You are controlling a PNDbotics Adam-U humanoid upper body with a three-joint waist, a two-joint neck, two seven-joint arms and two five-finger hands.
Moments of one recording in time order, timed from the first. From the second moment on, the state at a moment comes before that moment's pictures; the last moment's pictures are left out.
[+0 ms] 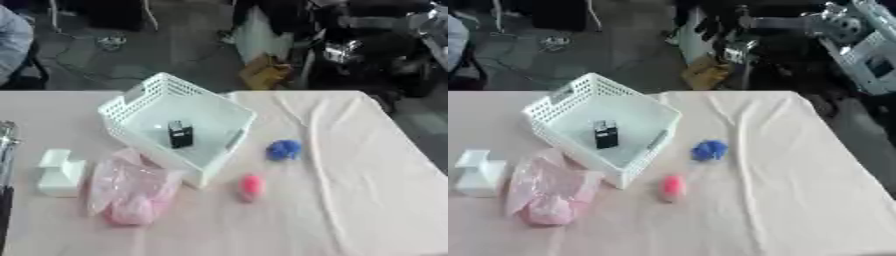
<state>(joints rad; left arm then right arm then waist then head) -0.51 0.30 -0.03 -1.99 -0.24 -0.39 0.35 -1.04 -0.63 0.42 -1.09 0.37 -0.35 0.76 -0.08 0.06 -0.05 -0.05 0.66</state>
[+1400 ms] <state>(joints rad) -0.53 0.27 -0.04 -1.99 -0.21 -0.40 0.32 -1.12 -0.33 0.20 -0.54 0.89 -0.45 0.67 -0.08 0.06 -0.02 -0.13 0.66</state>
